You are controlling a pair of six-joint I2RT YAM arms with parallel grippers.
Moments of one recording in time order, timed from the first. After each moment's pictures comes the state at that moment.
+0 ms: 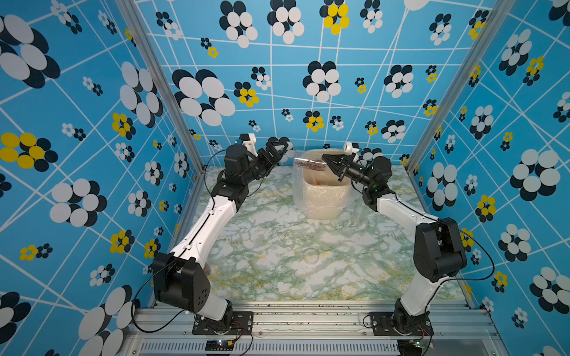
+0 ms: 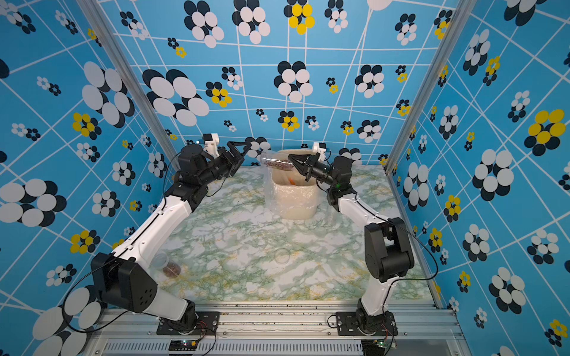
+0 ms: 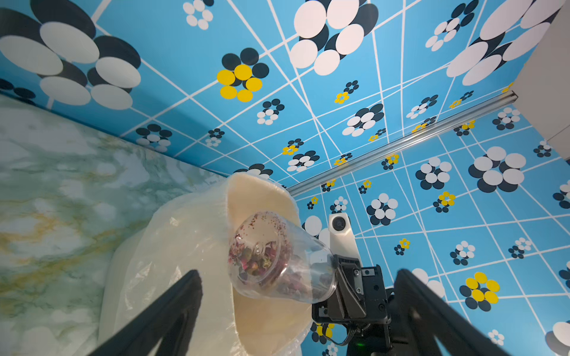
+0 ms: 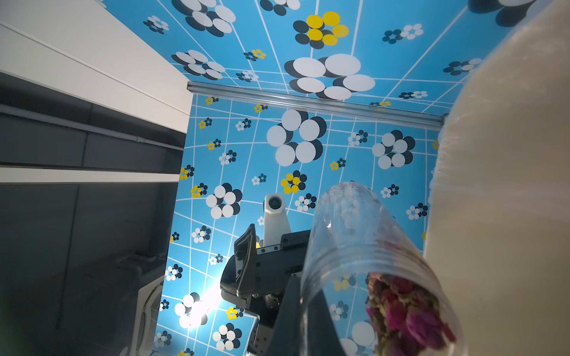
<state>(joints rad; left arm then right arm) -0.26 1.53 1.41 0.03 0.47 -1.07 0.28 1.80 1.31 0.79 -0.80 1.64</state>
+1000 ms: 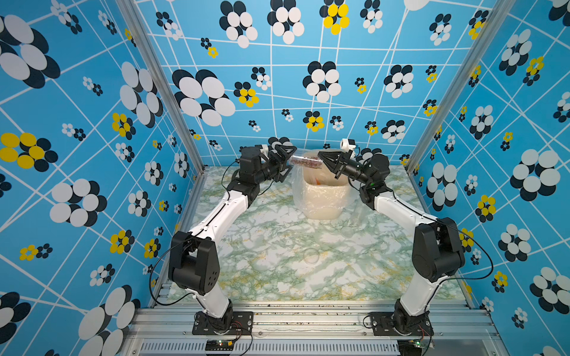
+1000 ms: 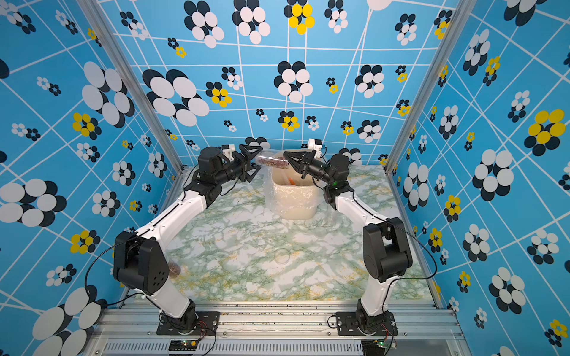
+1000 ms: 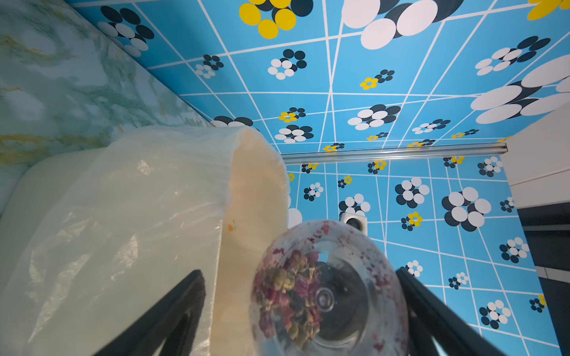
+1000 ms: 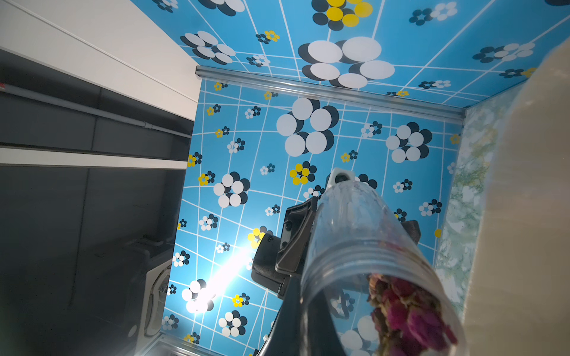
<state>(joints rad) -0.30 1.68 1.44 0.12 0.52 -1.39 0.31 1.81 1.37 0.79 -0.80 1.66</state>
